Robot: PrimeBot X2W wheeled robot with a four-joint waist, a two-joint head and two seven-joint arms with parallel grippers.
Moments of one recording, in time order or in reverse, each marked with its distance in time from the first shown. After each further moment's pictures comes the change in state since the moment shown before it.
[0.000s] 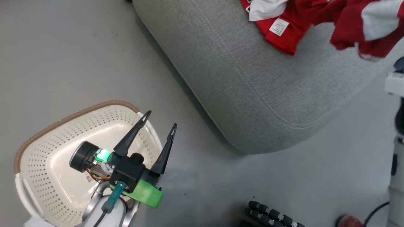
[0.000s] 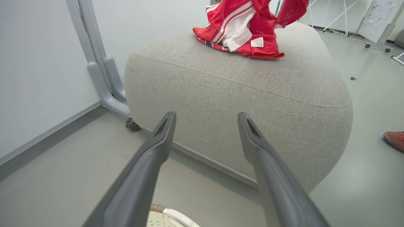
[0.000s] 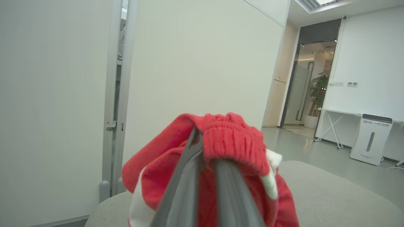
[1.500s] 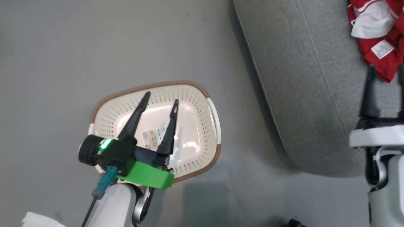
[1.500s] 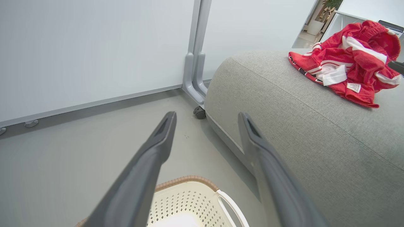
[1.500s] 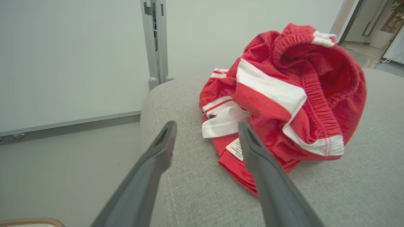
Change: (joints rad) left arm -0.036 -0.163 0.088 -0.007 -0.137 -0.001 0.000; right arm 0.189 0.022 -0.030 0.256 -0.101 0.000 0.000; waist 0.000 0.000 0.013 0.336
